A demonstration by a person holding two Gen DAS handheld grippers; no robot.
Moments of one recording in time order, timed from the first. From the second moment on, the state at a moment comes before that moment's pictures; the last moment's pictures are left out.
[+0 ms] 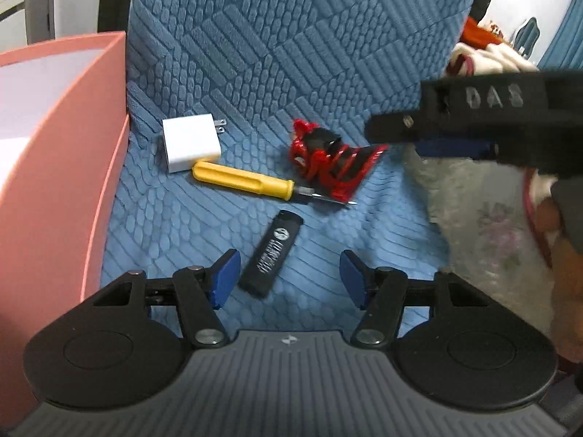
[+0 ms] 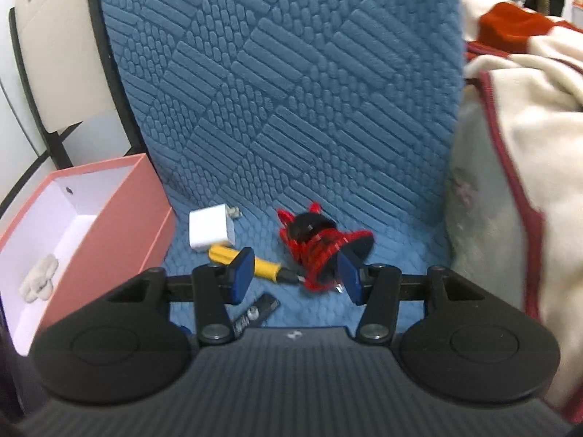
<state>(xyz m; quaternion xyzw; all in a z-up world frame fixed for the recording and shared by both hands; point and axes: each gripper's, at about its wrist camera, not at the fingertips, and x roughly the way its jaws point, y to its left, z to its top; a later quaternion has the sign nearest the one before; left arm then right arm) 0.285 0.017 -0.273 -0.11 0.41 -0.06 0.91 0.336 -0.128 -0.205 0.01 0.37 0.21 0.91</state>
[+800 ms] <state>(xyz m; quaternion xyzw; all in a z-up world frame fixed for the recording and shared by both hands) 0.319 0.014 -0.298 -0.03 0.43 -0.10 0.90 0.435 -0.080 -0.266 -0.10 0.45 0.24 0.86</state>
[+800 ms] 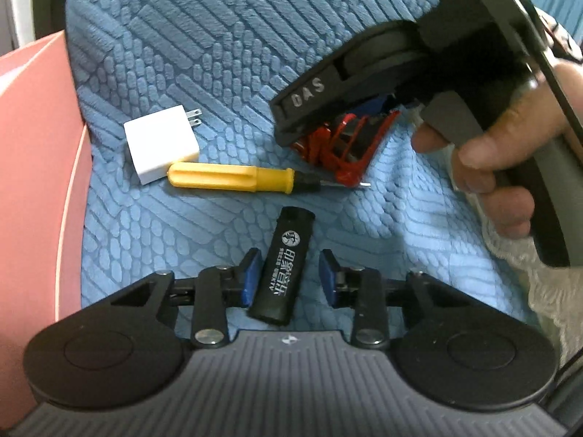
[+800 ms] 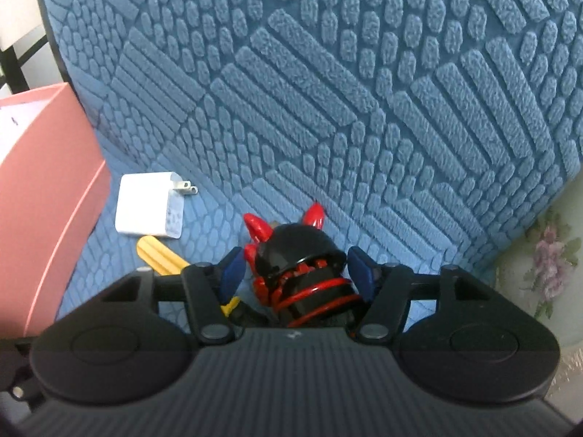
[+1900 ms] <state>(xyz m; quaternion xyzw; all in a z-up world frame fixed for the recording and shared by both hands) 0.269 0.048 -0.260 -0.15 0.42 -0.07 0.89 0.329 -0.138 -0.214 0.01 0.41 0.15 0.90</state>
